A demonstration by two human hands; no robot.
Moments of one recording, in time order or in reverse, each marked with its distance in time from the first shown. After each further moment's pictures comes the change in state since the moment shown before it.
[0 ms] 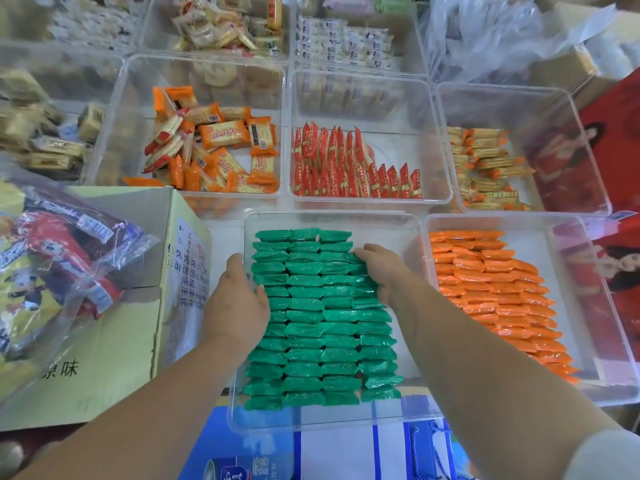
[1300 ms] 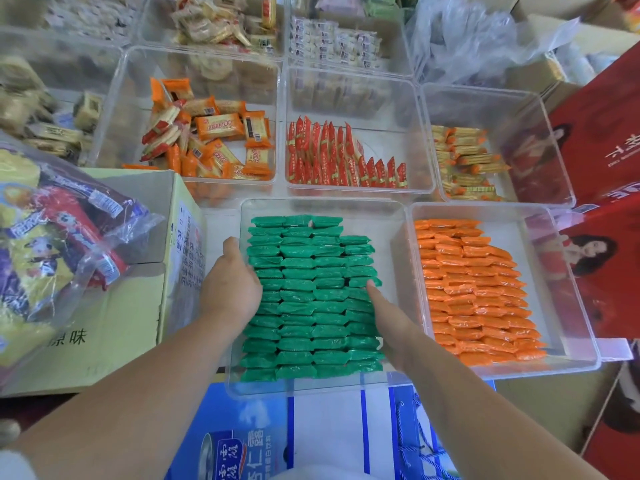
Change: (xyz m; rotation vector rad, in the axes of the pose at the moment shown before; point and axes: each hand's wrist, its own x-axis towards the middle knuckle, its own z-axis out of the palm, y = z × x) left_hand 0.002 -0.003 -0.002 0.039 0.036 0.020; right_hand -0.104 0.080 -0.027 -0.078 -0.051 0.170
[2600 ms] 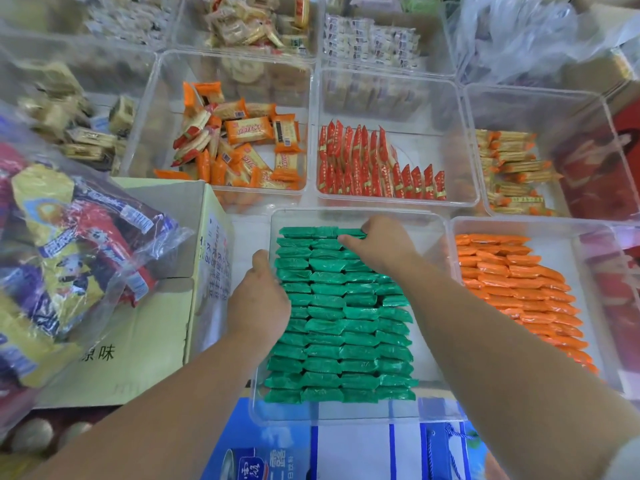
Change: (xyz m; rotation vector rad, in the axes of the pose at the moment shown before) left_hand 0.000 0.002 -0.002 0.013 -0.033 -0.004; right_hand 0.057 -0.141 0.052 -1.105 0.365 -0.614
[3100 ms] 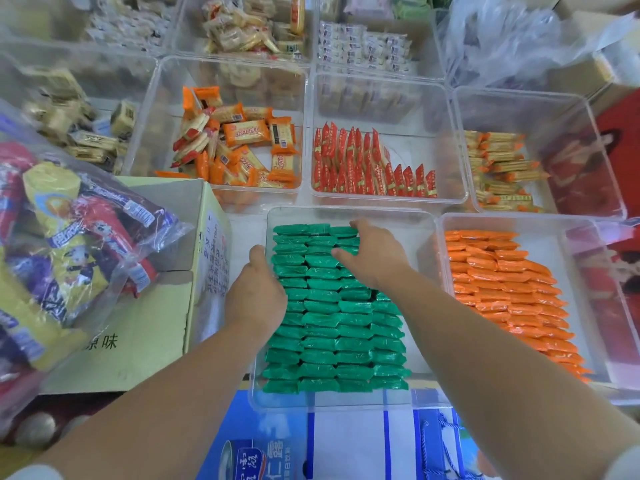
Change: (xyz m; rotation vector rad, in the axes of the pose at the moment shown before) left_hand -0.003 0.005 -0.003 -0.017 0.024 -0.001; right_hand -0.036 0.004 0.009 -0.048 0.059 -0.117
